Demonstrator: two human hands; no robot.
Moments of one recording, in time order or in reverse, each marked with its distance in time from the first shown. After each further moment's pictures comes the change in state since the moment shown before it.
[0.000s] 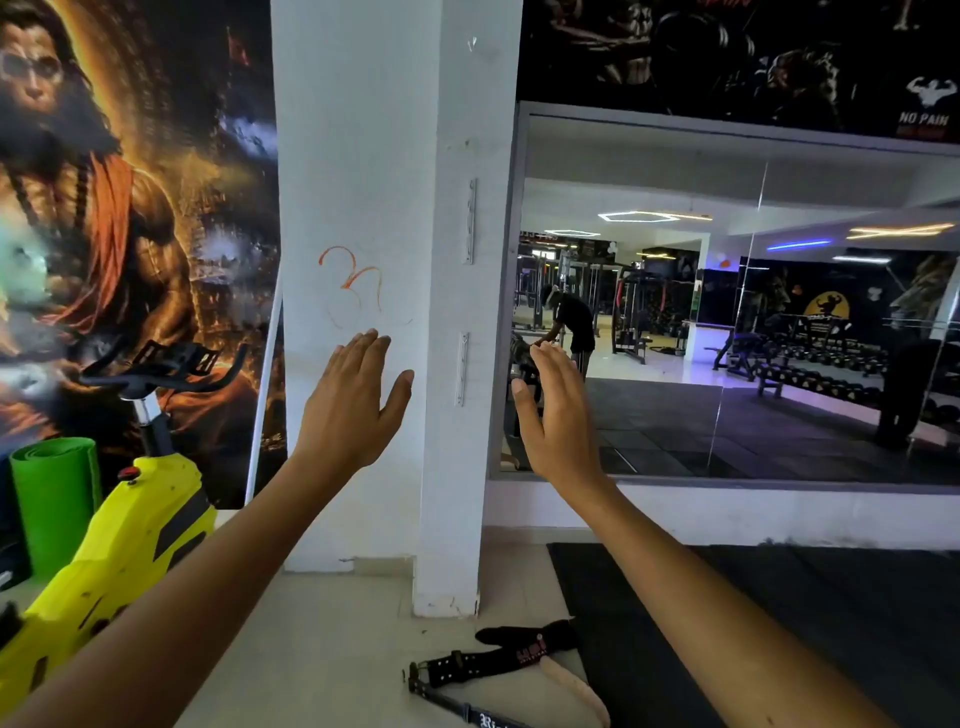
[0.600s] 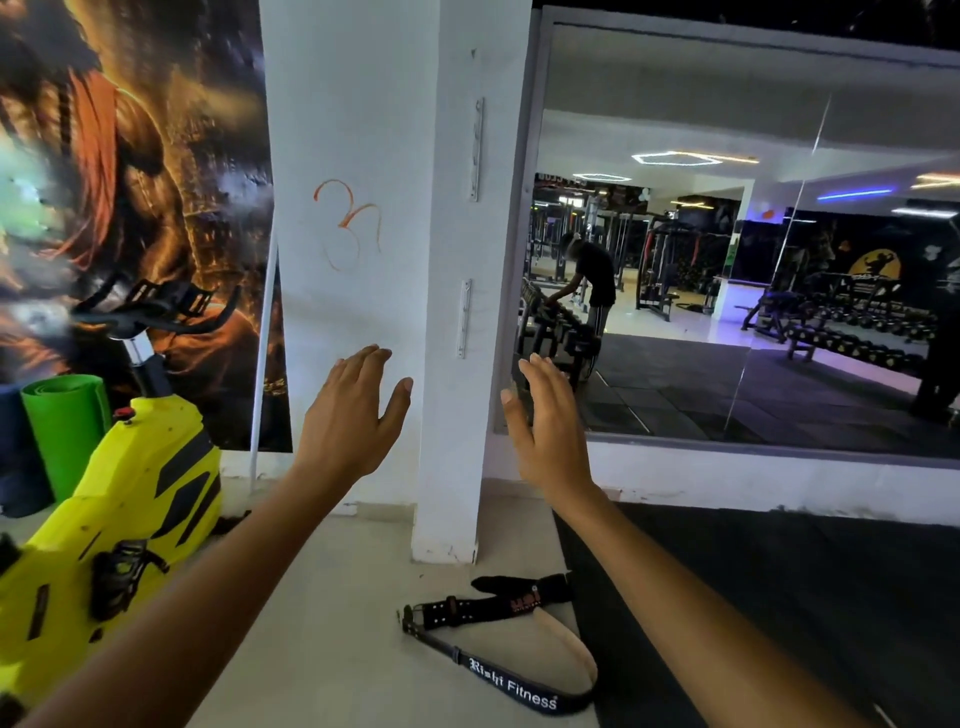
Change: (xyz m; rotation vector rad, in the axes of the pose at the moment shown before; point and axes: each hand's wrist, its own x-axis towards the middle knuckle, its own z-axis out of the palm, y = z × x) left_hand -0.006 0.011 0.115 0.006 -0.063 -0.115; right_hand -0.033 0.093 0.035 0.080 -0.149 0.121
